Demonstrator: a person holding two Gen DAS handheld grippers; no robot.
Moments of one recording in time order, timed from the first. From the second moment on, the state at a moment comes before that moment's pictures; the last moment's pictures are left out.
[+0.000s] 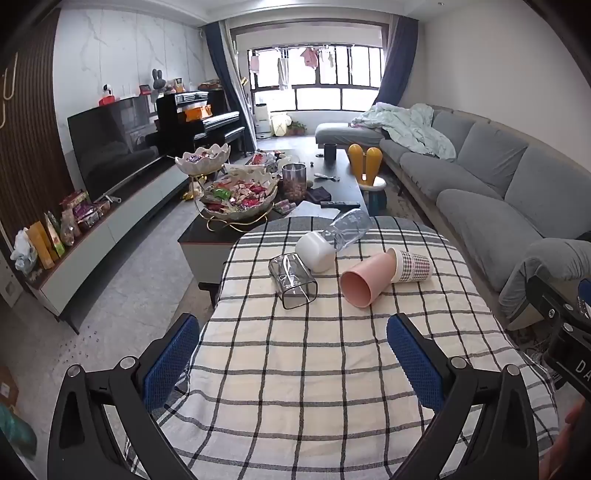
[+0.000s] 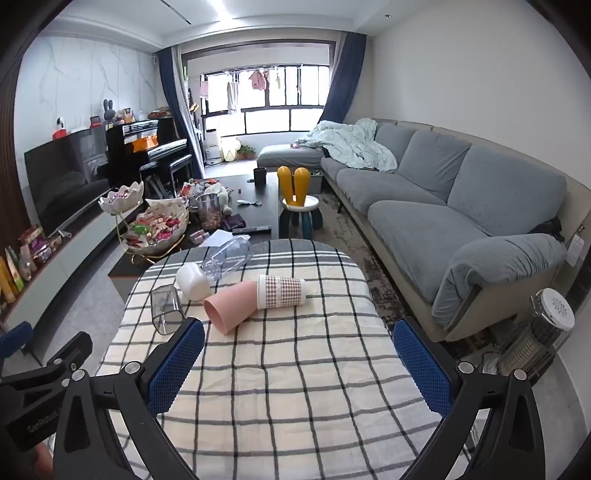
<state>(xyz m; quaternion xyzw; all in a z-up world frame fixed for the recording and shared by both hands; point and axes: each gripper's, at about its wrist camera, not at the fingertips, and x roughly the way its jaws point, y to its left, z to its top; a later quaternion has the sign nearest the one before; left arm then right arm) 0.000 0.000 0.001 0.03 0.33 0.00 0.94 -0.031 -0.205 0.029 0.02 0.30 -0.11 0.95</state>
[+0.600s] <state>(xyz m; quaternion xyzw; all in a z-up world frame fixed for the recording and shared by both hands) -0.001 0.001 0.006 0.03 0.33 -0.01 0.94 -0.031 -0.205 0.030 0.03 0.30 -0.11 0.95</state>
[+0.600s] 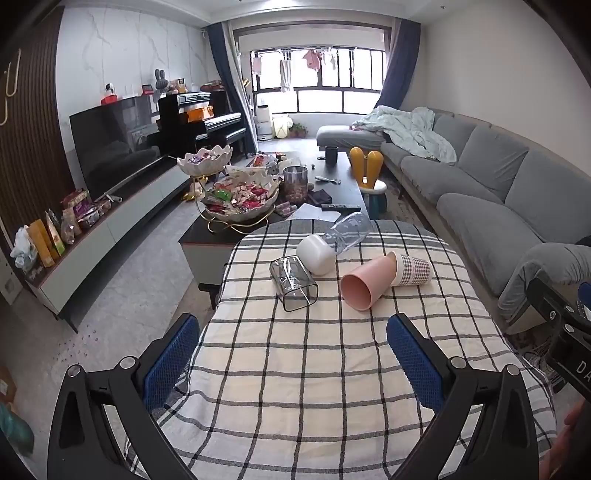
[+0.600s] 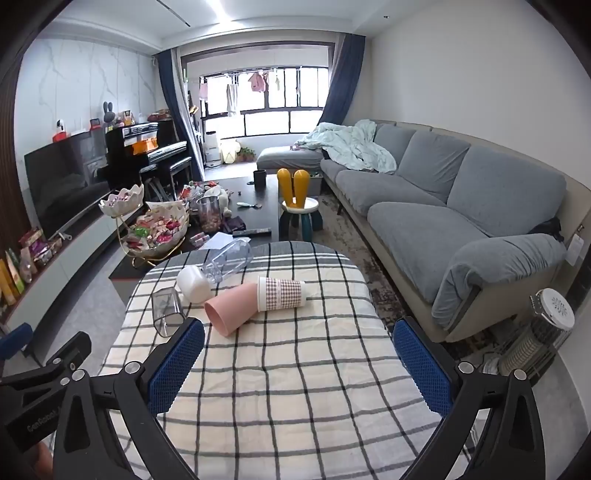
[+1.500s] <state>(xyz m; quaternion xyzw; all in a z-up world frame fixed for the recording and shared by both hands) -0.001 0.003 0.005 0.02 0.33 -0.01 0.94 -0.032 -0.205 0.031 0.03 0.29 -0.11 0.95</state>
